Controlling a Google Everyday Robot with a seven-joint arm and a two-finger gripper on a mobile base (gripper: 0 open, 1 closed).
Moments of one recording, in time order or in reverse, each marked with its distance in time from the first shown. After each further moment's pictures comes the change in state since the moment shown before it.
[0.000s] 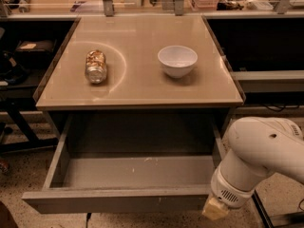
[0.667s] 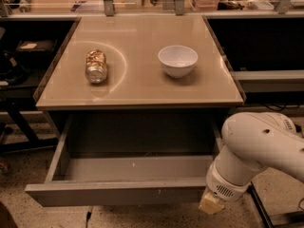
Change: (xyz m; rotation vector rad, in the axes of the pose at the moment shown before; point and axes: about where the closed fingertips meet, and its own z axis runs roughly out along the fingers) arm -0.011 -0.006 -0.005 0.017 0.000 -0.023
